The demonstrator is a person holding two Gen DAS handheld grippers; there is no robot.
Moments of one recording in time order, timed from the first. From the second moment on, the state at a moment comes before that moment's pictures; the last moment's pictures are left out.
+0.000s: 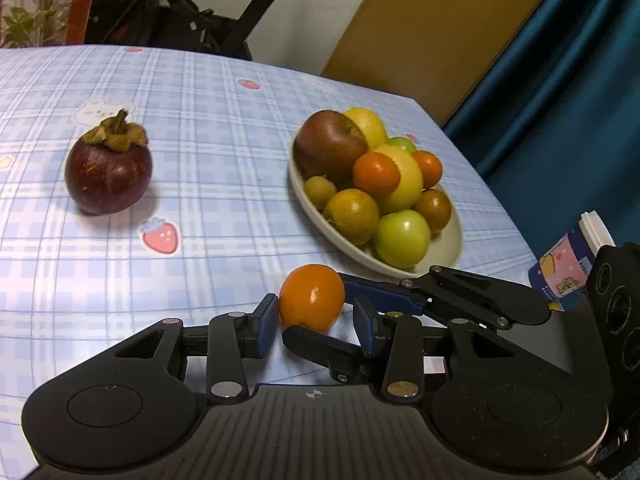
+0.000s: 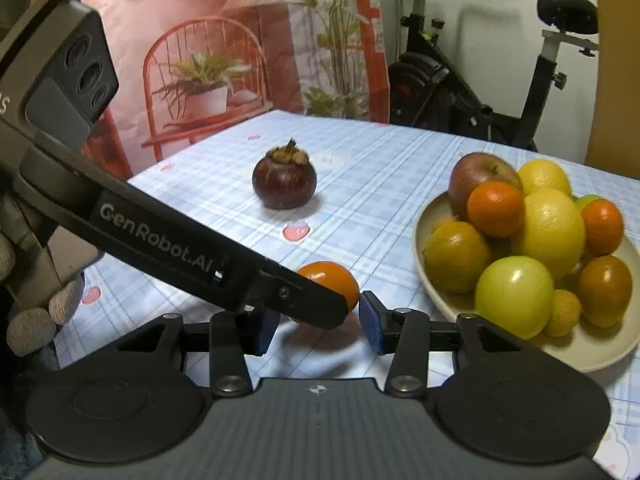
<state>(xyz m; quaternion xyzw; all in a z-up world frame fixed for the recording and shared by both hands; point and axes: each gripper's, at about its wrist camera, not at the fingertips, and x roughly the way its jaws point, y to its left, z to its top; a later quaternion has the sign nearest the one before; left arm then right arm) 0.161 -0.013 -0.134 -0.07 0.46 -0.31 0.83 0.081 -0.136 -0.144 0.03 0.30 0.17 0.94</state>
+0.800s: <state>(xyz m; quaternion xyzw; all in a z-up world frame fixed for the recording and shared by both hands) 0.152 -0.083 -0.101 0.00 0.41 -0.35 0.84 0.042 -0.182 -0.121 0.10 0.23 0.11 0.96</state>
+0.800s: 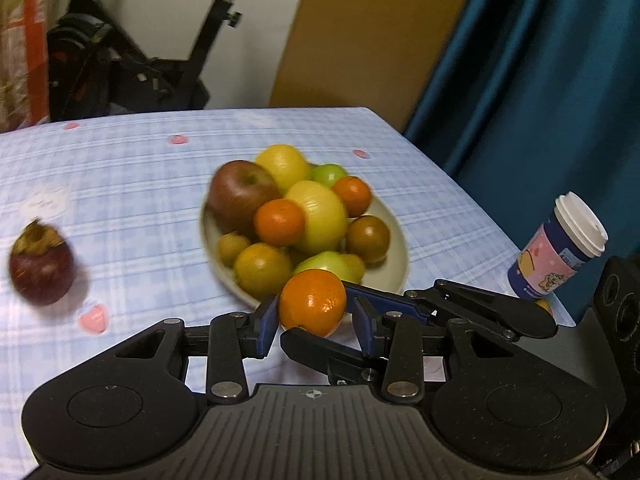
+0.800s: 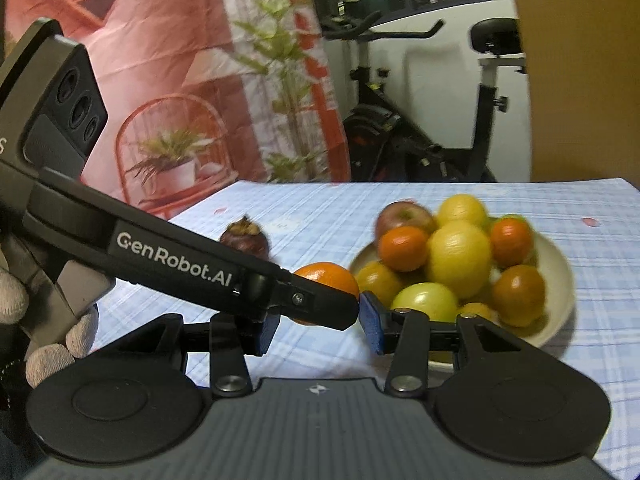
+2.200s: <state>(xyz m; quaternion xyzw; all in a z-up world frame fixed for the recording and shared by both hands) 0.152 -0.131 -0.106 0.05 0.37 -0.35 0.86 0.035 -0.238 -0.140 0.15 0.22 -0.04 0.96</state>
